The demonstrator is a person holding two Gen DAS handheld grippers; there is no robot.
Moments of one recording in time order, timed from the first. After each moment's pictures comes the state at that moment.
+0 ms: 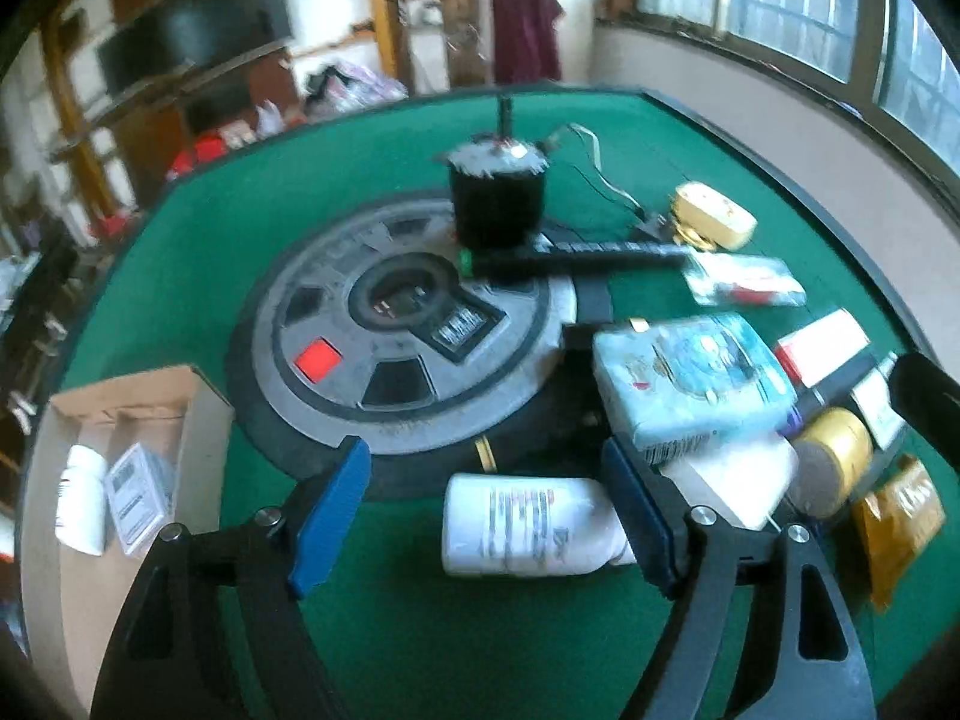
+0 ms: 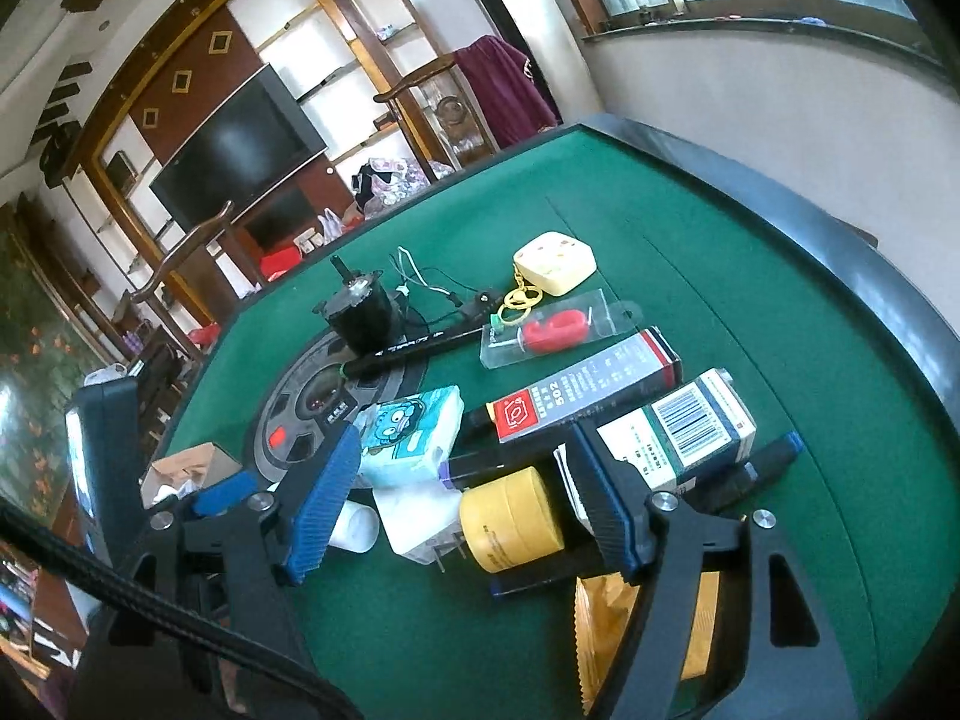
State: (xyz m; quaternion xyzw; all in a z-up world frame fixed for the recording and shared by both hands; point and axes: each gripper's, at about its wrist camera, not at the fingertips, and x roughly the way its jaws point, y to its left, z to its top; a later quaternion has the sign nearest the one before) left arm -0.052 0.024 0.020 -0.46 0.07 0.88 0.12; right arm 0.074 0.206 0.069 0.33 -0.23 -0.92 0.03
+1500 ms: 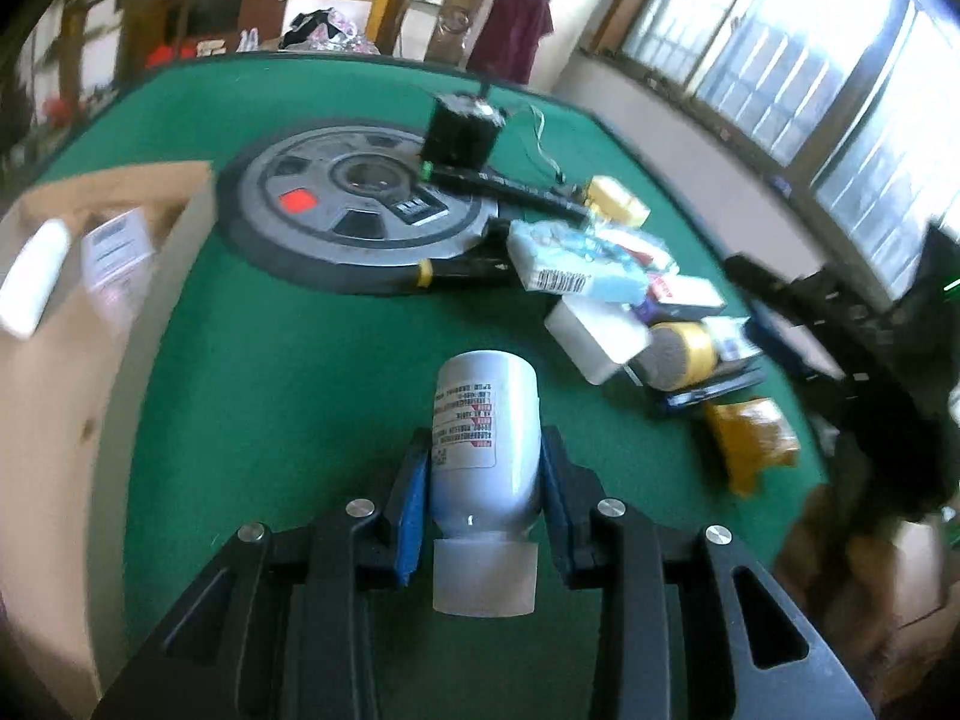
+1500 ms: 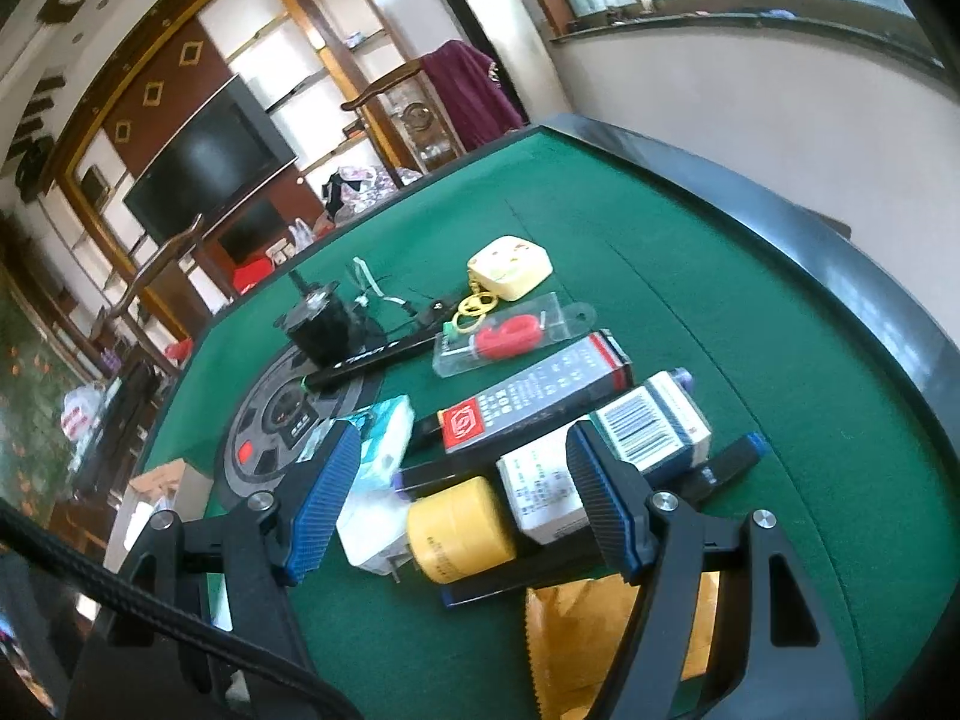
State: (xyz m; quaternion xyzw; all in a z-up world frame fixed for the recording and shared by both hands) left arm 0.042 -0.029 0.025 -0.46 -0.11 0.86 0.19; right arm 0.077 0.227 0.064 0.33 -0.25 -0.91 -0.01
